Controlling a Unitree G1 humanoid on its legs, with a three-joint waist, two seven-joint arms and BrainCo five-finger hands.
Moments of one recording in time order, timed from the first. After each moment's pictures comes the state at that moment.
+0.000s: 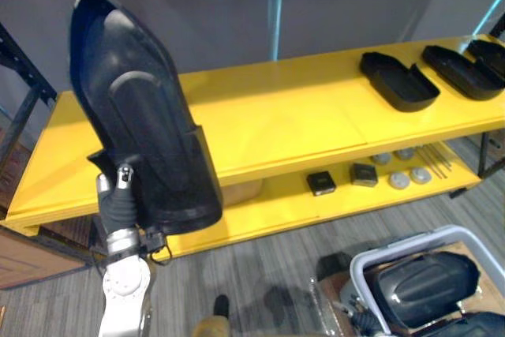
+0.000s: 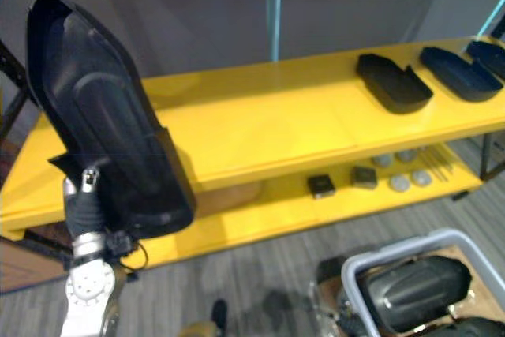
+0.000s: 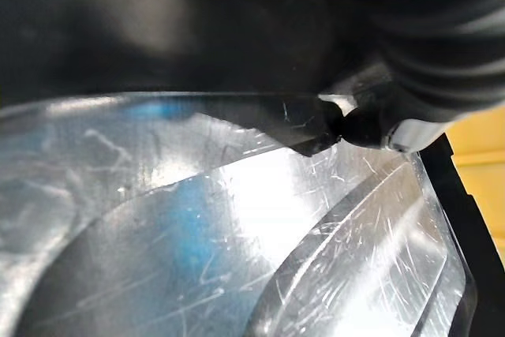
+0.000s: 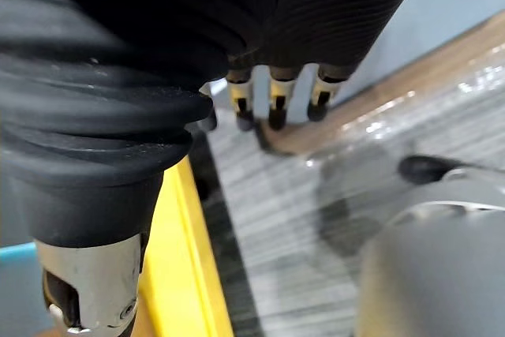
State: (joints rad) left arm 0.22 0.17 0.12 -0.35 -0.07 -0.25 0.32; right arm 0.11 -0.15 -0.23 1.12 0.02 -0.26 0.18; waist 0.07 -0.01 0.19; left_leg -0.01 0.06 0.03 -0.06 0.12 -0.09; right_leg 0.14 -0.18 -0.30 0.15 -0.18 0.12
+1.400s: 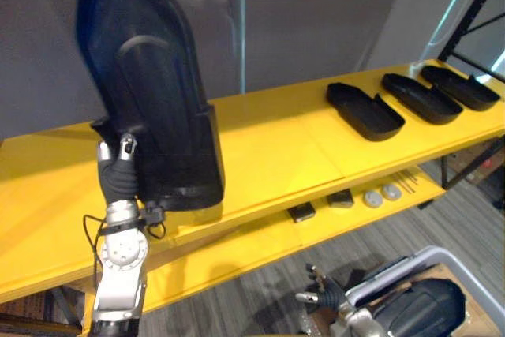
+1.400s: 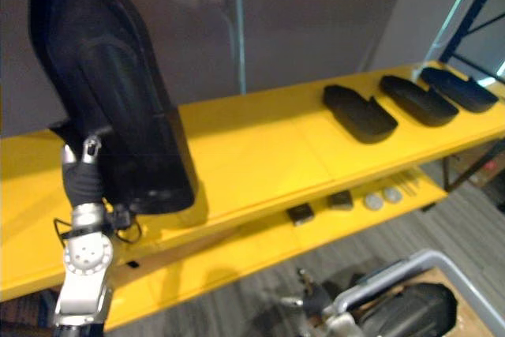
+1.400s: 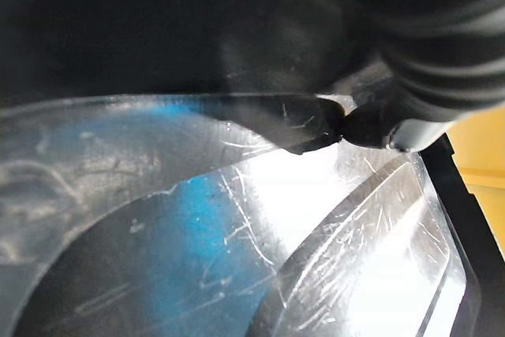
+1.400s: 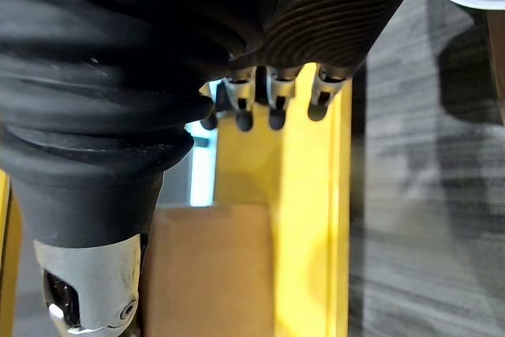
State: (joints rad) left arm 0.04 0.26 0.11 -0.28 -0.06 -0.26 0.31; right arm 0.13 -0.17 0.14 0.86 -0.07 -0.40 0.19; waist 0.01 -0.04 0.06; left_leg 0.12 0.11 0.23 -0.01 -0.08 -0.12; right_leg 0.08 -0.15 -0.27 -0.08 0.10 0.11
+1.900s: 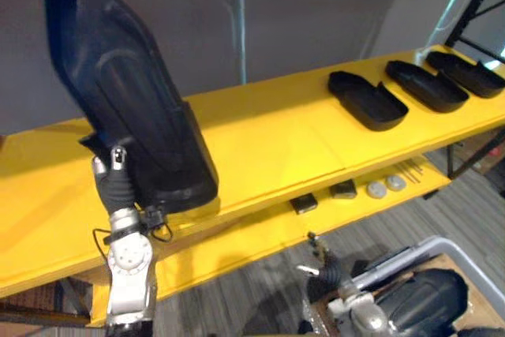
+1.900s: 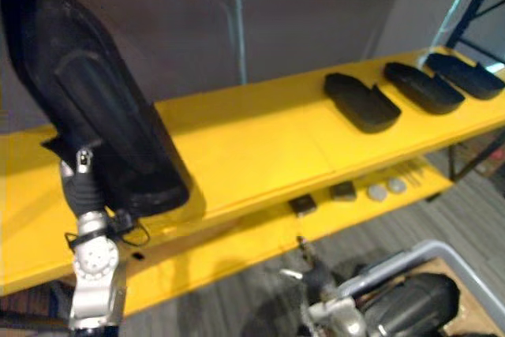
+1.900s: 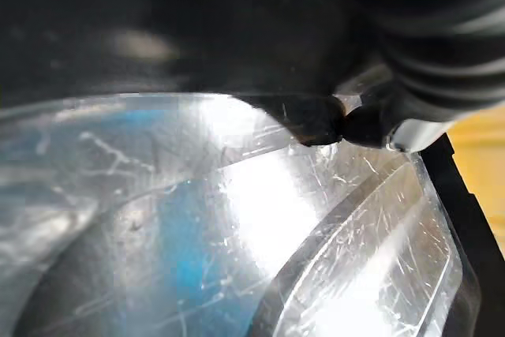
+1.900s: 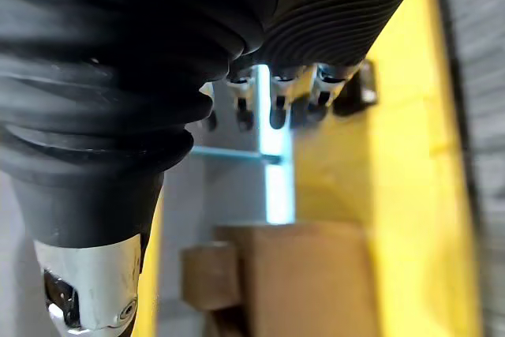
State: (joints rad) left arm 0.08 0.11 0.16 -0.27 -0.11 -0.25 0.32; right arm 0.20 -0.14 0.08 0.48 -0.01 -0.40 0.18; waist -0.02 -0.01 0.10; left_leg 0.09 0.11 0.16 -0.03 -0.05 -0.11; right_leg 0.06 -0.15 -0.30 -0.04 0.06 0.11
